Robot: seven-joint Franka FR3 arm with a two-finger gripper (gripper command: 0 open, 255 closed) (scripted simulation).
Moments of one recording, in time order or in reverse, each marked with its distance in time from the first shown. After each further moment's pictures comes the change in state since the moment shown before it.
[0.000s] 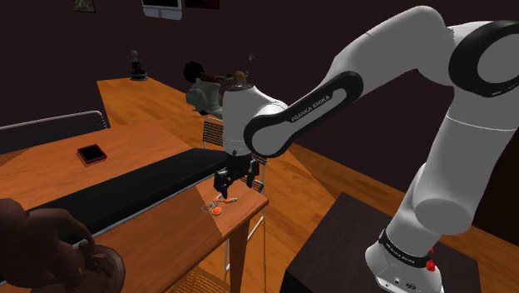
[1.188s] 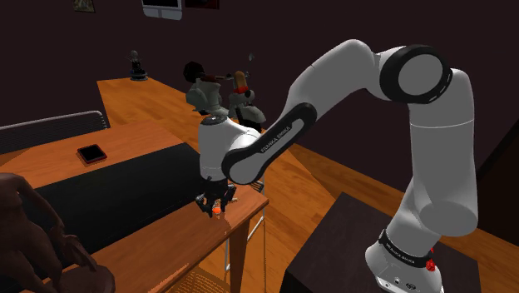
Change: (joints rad) arm 0.094 0.332 -0.051 0.189 -0.186 0.123 0.195
